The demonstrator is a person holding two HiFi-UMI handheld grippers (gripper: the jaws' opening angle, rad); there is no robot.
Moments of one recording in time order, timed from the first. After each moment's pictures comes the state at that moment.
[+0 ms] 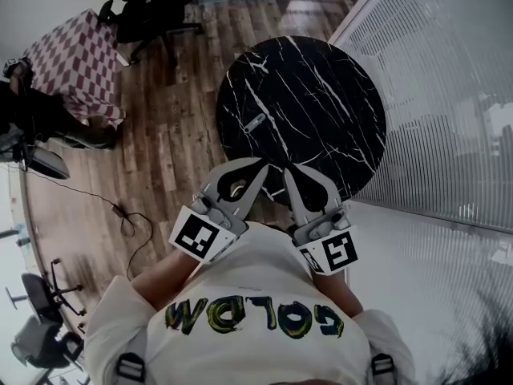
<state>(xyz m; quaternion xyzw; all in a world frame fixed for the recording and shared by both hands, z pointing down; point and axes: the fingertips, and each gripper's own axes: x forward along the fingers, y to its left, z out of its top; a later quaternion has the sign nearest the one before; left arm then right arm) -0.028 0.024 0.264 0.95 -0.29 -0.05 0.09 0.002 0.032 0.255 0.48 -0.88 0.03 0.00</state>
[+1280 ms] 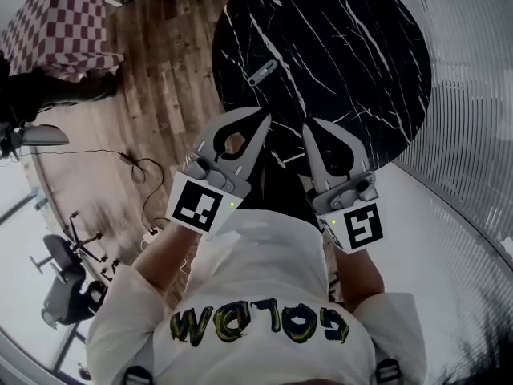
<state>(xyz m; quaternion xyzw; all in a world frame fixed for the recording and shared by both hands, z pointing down) 0.008 -0.072 0.394 0.94 -0.32 0.08 0.12 0.053 -0.060 0.370 0.46 -0.88 0.09 0.04</state>
